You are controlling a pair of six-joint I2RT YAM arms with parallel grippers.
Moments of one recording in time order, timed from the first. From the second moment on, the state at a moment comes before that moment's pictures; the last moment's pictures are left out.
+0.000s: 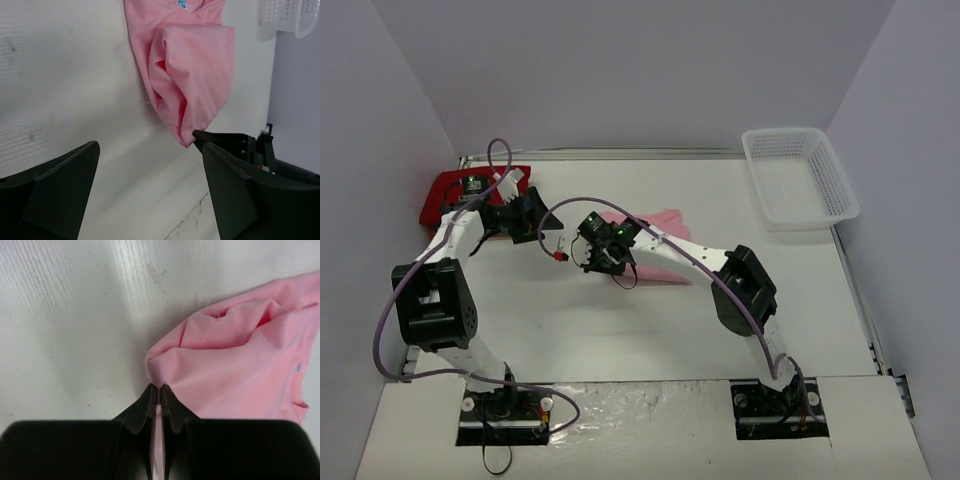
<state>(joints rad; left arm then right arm) 0.13 1.64 1.24 -0.54 0.82 -0.22 0.94 2.12 1.74 -0.74 0.04 -0.55</state>
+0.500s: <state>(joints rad) -0.08 1.84 1.26 -0.42 0.99 -0.41 0.94 2.09 1.74 -0.76 0.04 -0.55</state>
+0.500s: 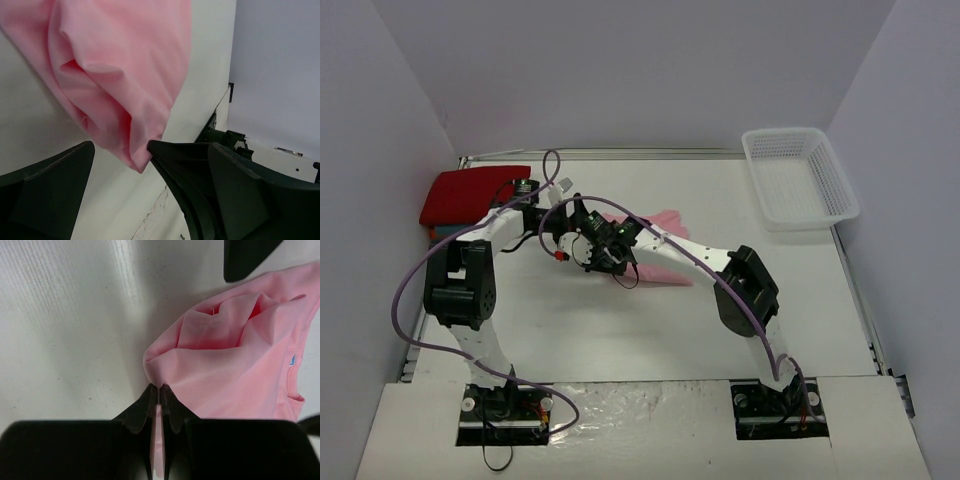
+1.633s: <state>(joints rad) -0.15 1.94 1.15 -0.32 0.98 -0.47 0.92 2.15 1.86 -0.84 0.04 -0.56</state>
